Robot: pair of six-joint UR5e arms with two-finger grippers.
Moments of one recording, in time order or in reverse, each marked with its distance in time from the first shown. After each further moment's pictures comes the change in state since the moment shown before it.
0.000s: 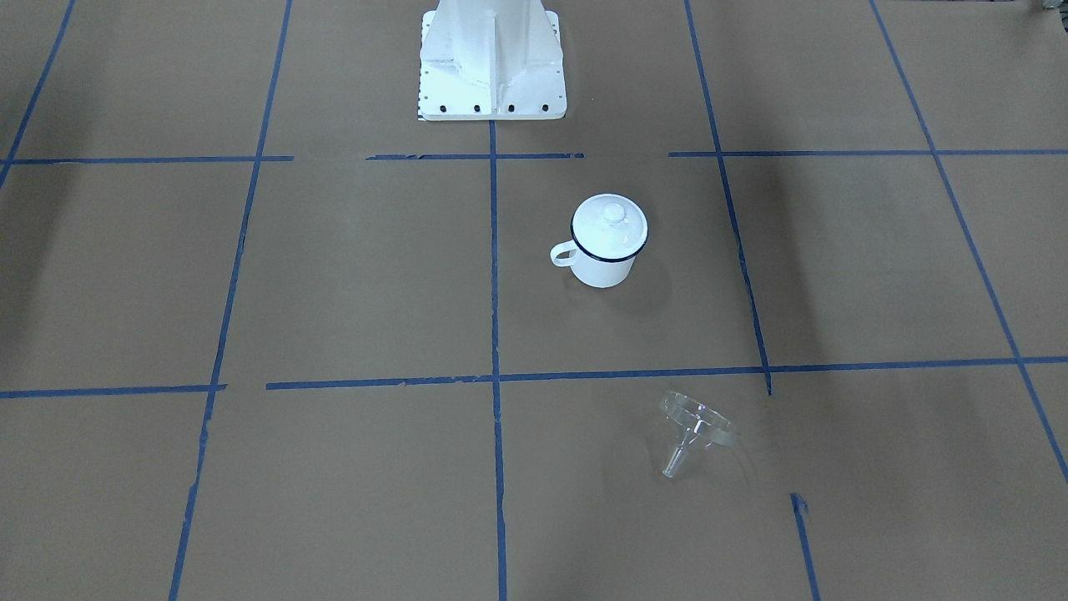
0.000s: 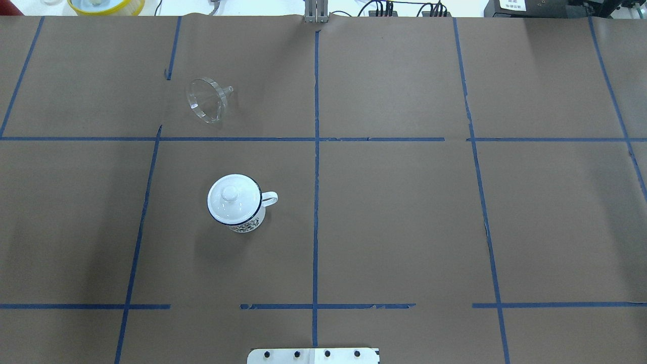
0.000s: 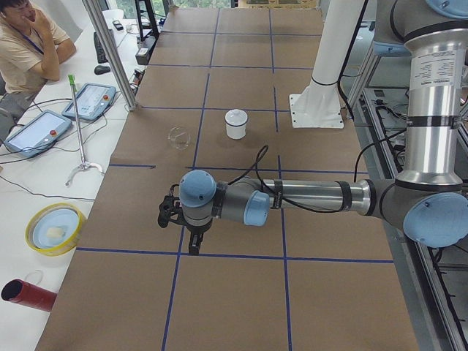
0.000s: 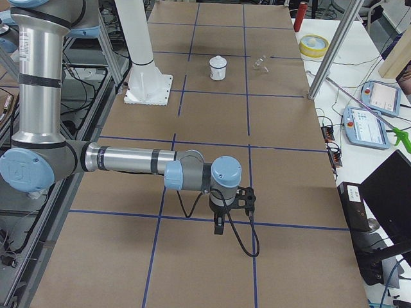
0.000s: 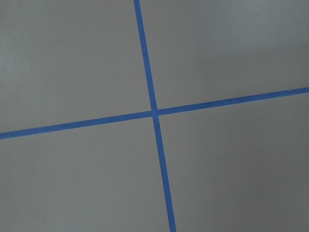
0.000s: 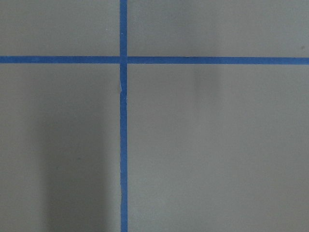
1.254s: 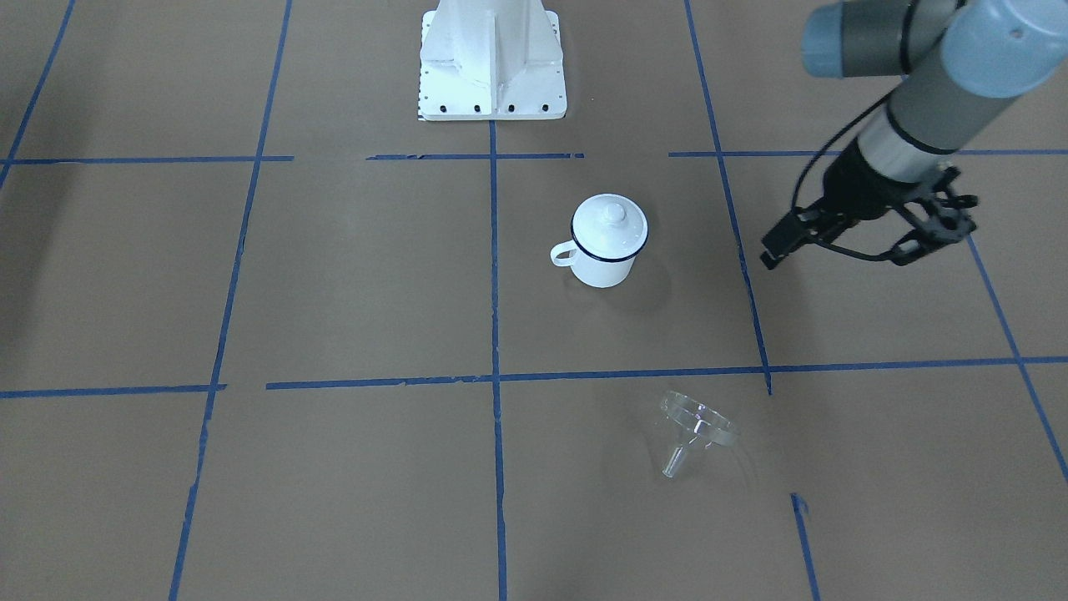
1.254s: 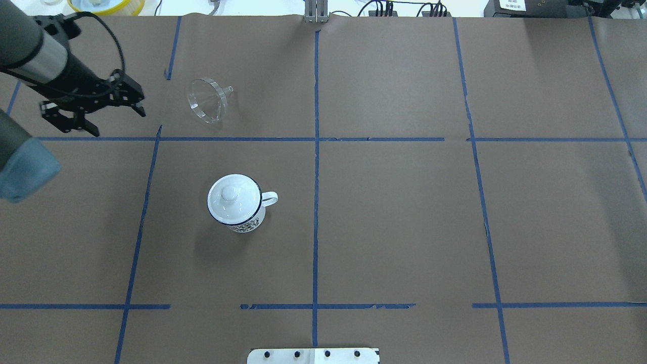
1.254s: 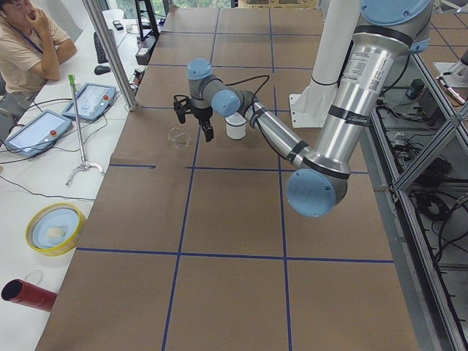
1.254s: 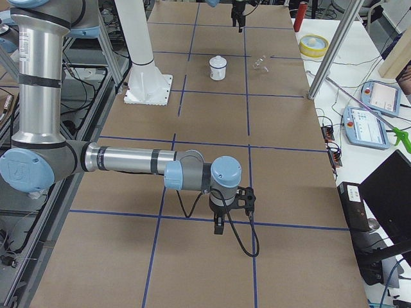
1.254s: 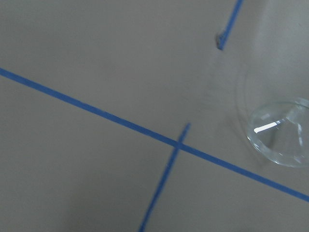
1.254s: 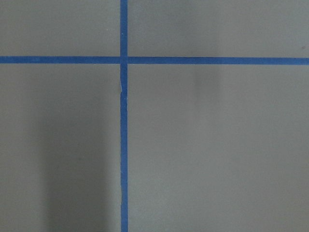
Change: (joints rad) left arm 0.623 -0.443 -0.280 0.312 0.196 -1.114; right arm 0.000 0.000 0.001 0.000 0.000 0.000
